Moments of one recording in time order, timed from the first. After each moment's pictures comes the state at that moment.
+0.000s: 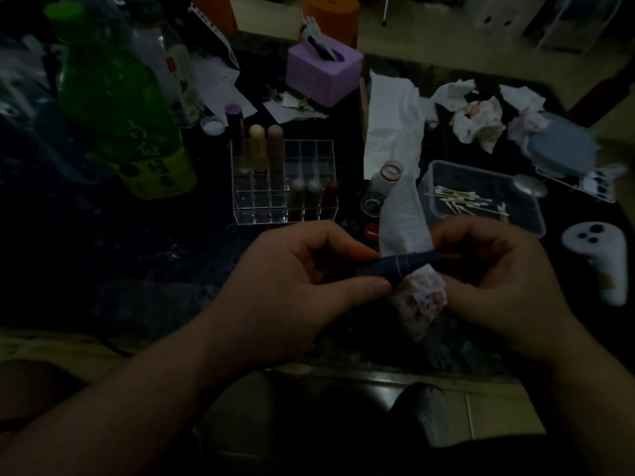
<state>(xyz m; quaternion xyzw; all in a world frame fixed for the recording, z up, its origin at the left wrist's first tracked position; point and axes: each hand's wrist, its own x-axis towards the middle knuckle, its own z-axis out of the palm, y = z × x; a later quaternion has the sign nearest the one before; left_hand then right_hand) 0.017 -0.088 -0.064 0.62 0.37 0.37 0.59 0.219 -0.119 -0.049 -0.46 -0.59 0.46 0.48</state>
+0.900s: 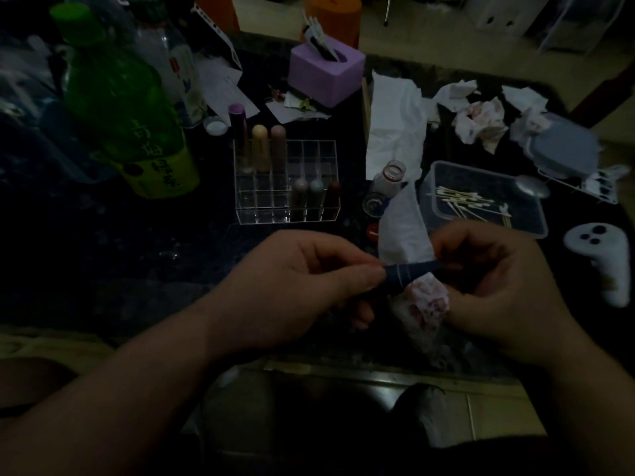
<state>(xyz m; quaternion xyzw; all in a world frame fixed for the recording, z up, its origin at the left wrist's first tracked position) 0.009 -0.078 -0.068 0.58 0.36 0.26 0.69 0.219 -0.121 -0.054 -0.46 -0.59 0.47 0.47</state>
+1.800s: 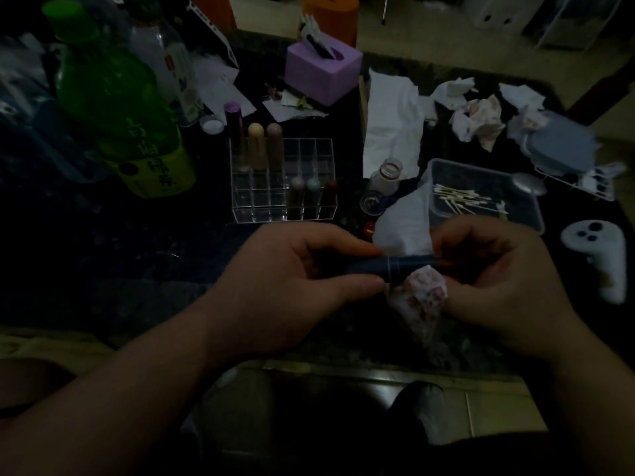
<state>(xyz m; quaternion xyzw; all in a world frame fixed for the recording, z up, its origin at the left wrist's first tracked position) 0.011 -0.080 -0.070 0.68 0.37 0.33 0.55 0.225 -0.119 -0.056 -0.49 -0.60 0.43 0.46</state>
